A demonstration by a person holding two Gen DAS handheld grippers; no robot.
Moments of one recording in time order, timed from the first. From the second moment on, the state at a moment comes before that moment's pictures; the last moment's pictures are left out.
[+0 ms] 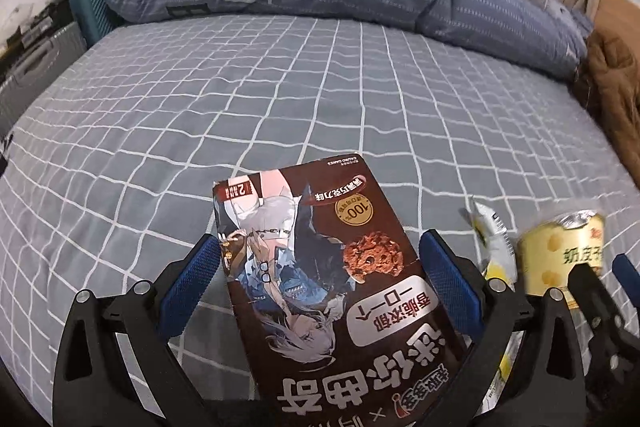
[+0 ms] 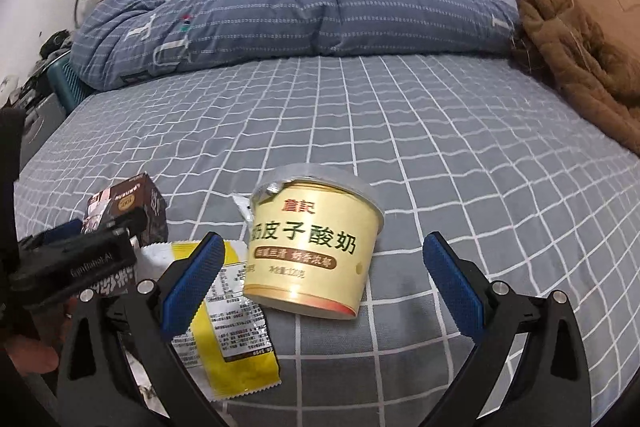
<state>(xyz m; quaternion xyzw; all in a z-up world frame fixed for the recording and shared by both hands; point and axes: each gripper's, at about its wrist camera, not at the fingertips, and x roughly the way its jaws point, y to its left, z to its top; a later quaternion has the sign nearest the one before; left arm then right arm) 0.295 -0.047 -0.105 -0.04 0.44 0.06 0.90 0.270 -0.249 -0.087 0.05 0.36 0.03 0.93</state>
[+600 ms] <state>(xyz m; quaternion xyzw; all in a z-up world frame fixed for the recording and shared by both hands) 0.307 -0.044 -0.115 -0.06 0.47 0.08 0.87 0.282 -0.240 -0.103 0.06 0.39 0.05 0.92</state>
